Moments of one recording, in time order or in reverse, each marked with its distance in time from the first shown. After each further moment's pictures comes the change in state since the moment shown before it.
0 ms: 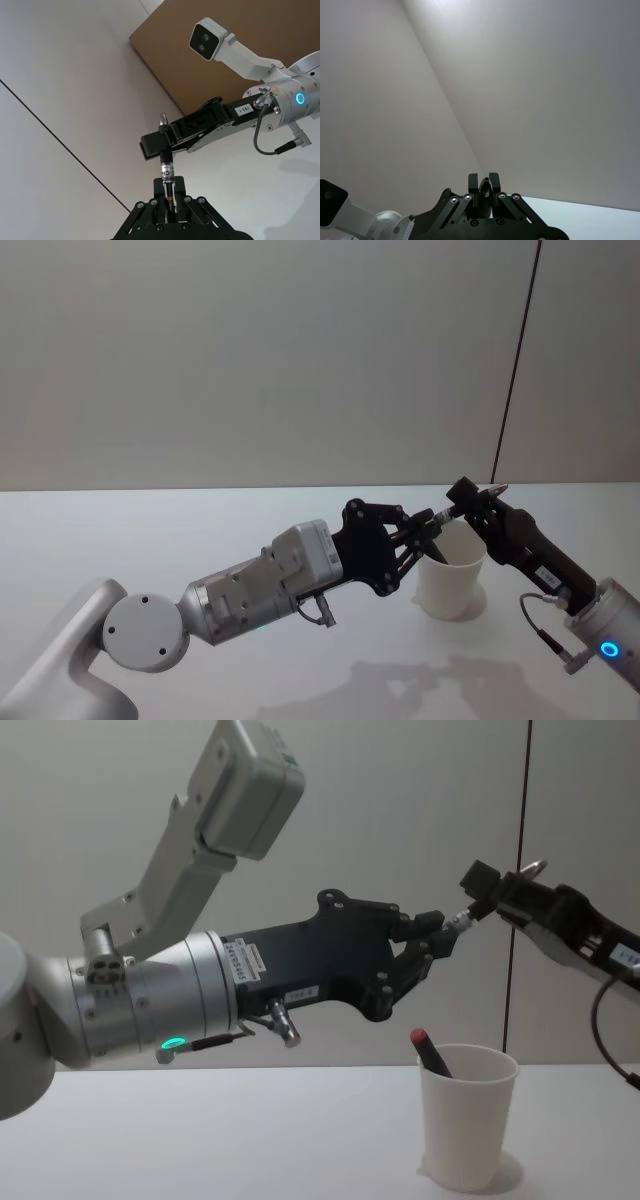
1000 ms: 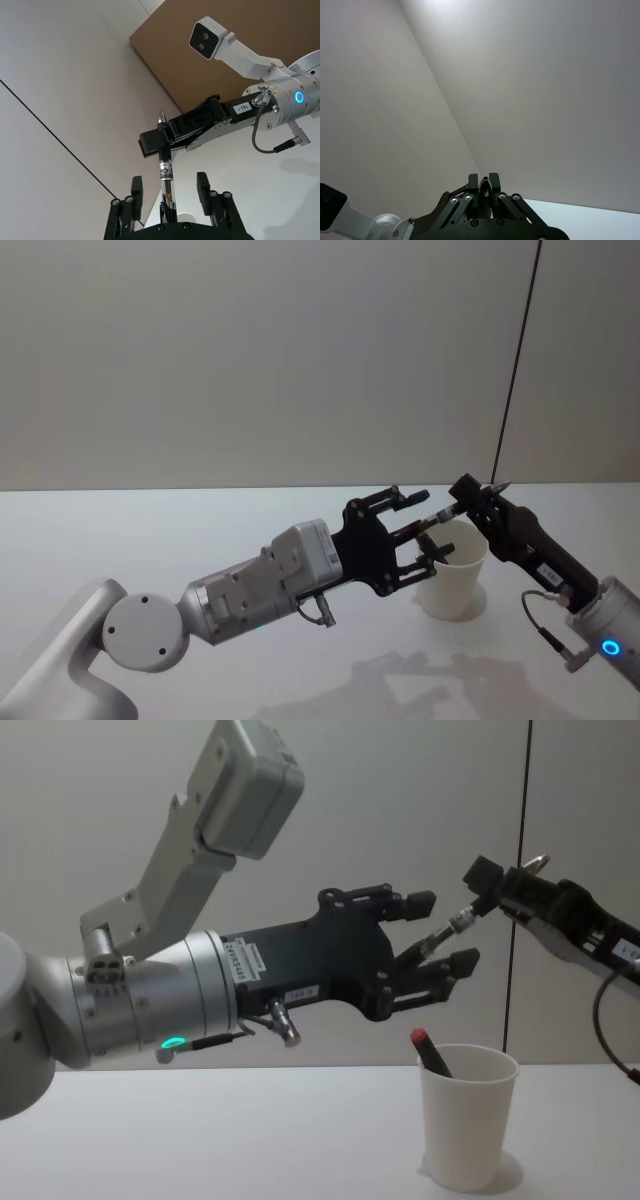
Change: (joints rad) left arm 0.000 0.000 0.000 0.000 -0.001 -0.001 0.000; right arm -0.002 0.010 -0.011 -0.011 0.019 -0.009 -0.018
